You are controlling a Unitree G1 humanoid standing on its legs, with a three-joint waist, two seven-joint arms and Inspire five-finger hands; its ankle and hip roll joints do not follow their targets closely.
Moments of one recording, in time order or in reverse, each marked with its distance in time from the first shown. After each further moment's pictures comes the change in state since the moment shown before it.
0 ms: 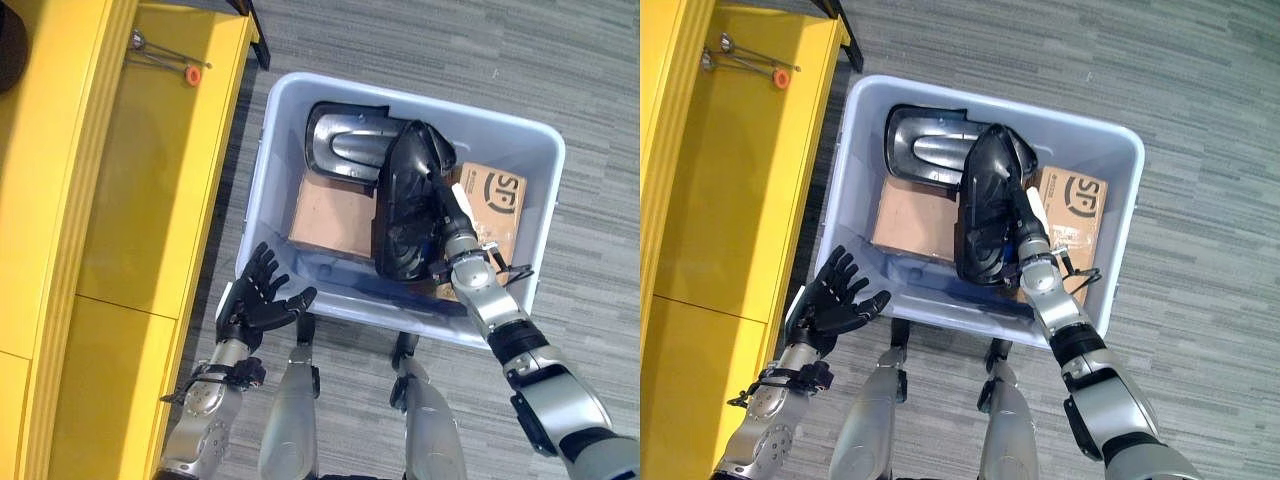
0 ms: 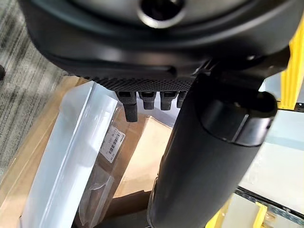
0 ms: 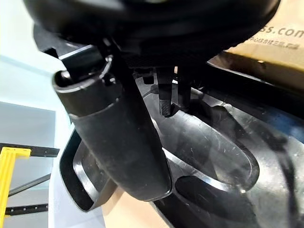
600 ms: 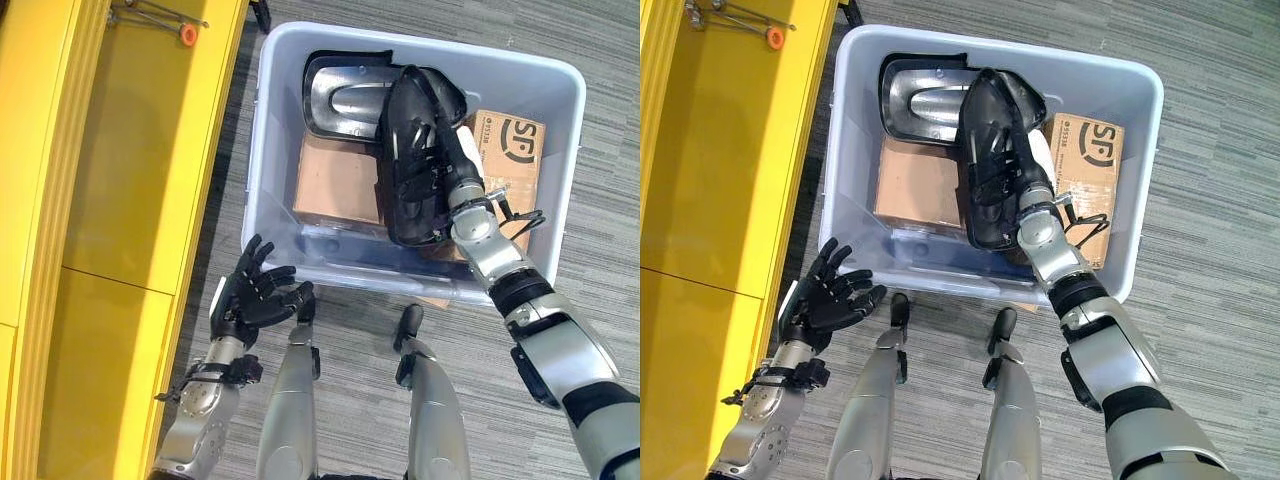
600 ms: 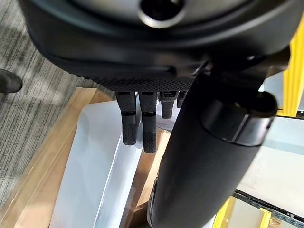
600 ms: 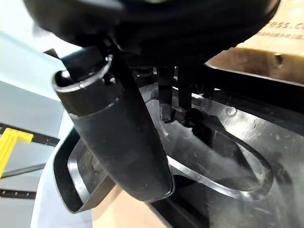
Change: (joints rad) left arm 0.023 0.028 -0.009 -0.025 -0.002 -0.022 0.037; right arm -0.258 -0.027 0.158 0.145 -0.024 0.028 -0.033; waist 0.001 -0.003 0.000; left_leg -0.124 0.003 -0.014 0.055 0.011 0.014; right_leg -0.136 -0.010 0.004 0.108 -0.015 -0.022
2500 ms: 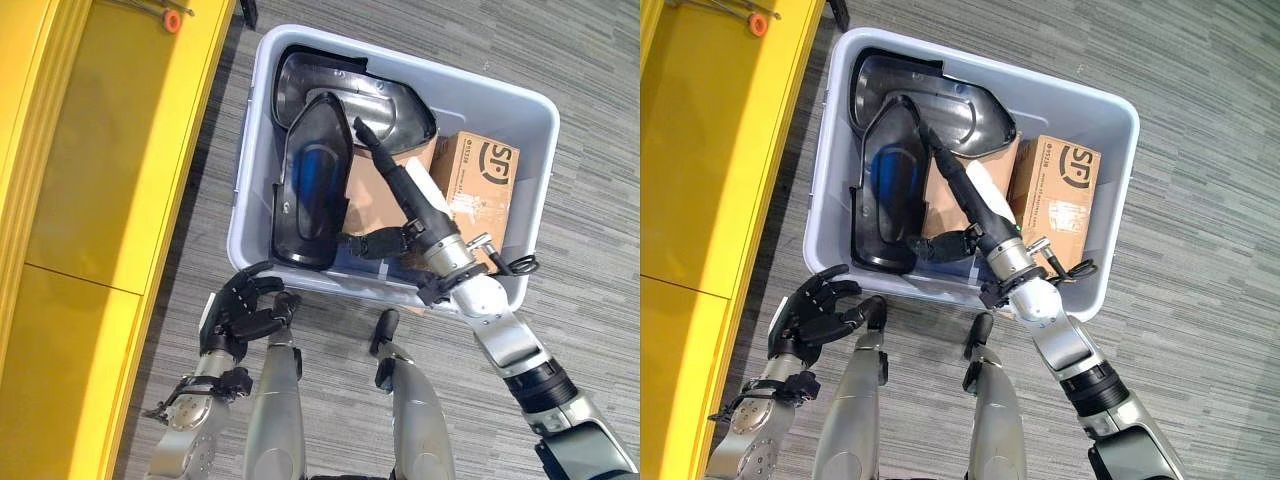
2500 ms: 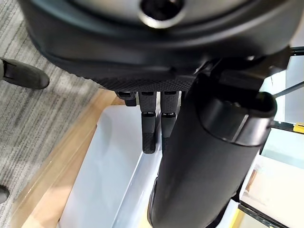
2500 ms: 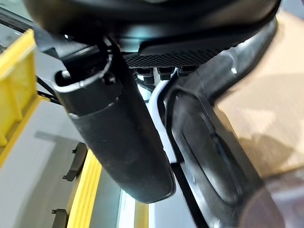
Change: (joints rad) left arm 0.065 0.012 0.029 0.008 0.003 0.038 0.017; right arm 0.515 0.024 -0.060 -0.809 -0.058 -0.049 0.202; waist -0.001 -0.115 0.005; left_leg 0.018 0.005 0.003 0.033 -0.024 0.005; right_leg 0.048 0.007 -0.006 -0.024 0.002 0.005
